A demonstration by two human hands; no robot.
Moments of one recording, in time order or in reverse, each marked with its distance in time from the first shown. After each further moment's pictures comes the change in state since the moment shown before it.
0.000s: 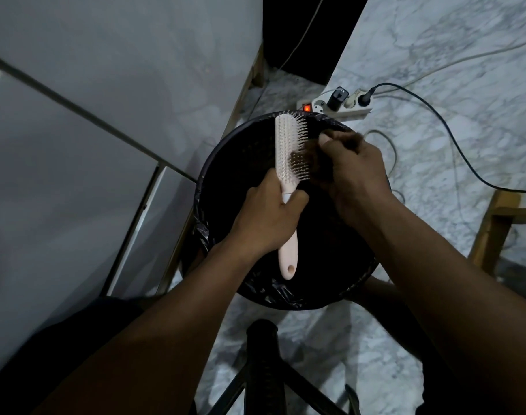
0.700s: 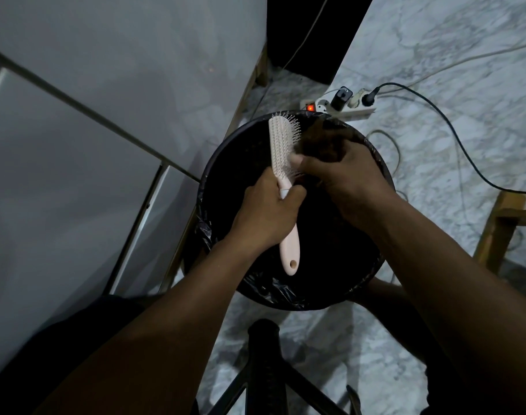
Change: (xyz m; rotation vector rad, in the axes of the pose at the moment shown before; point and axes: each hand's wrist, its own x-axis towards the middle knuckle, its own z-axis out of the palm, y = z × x) left_hand 0.005 -0.001 -0.001 -0.028 0.042 -0.080; right_hand -0.006 0.000 0.000 -0.183 -0.215 -0.046
